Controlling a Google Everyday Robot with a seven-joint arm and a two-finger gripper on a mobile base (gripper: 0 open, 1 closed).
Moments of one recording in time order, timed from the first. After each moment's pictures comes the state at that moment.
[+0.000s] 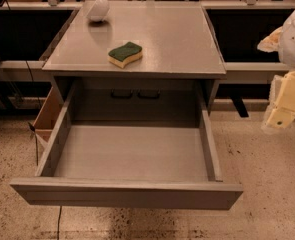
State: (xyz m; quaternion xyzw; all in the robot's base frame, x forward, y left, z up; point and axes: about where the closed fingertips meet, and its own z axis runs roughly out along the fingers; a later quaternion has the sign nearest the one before) arm 0.438 -0.217 0.976 -0.60 0.78 -0.03 0.16
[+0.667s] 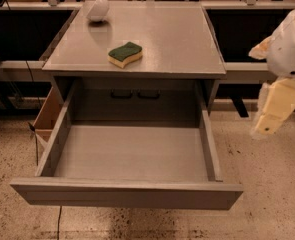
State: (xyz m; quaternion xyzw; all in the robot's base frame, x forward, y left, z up) arm 0.442 -0.207 0.959 -0.60 0.78 -0.03 0.16
